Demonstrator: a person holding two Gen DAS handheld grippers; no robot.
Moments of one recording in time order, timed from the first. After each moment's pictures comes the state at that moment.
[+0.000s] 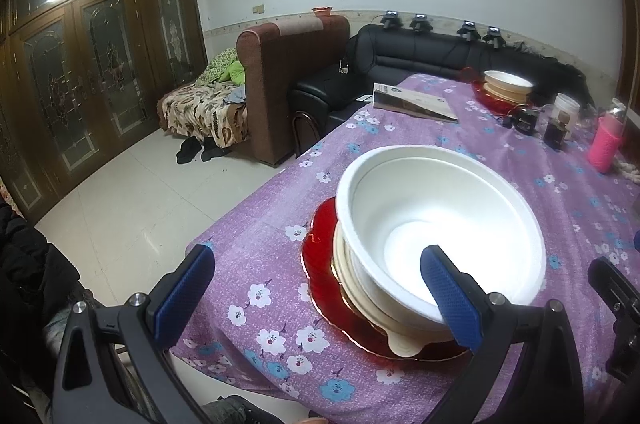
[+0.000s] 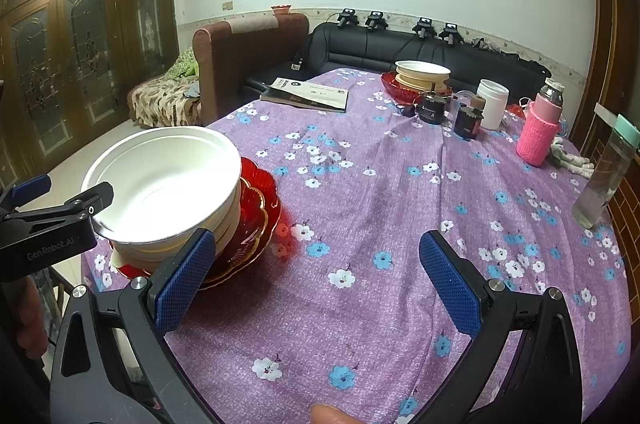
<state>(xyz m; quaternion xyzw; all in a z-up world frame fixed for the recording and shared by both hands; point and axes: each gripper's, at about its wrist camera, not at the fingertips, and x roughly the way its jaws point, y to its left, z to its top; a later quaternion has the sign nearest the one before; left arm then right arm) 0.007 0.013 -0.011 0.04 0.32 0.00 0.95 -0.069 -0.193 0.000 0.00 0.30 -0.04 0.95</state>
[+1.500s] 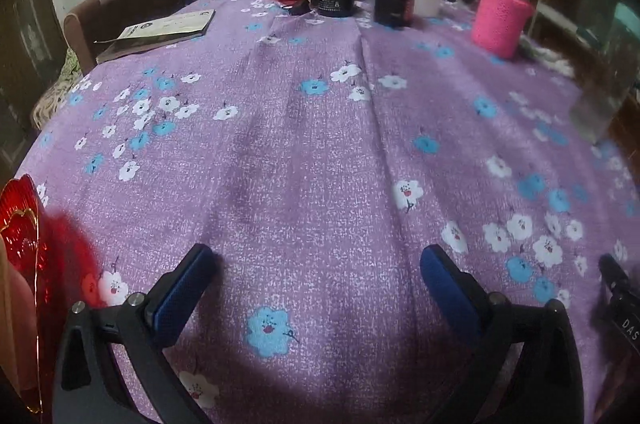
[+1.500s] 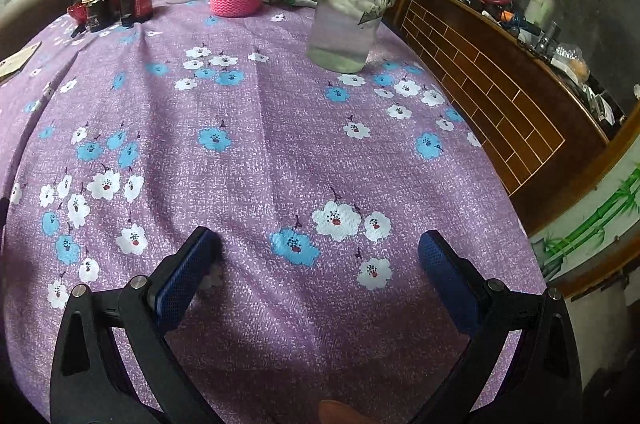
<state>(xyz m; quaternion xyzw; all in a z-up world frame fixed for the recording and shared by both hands) 0.061 -0.286 -0.104 0.10 0.44 -0.21 0.87 -0.101 -0.494 -0.088 0.09 0.43 -0.39 0.81</state>
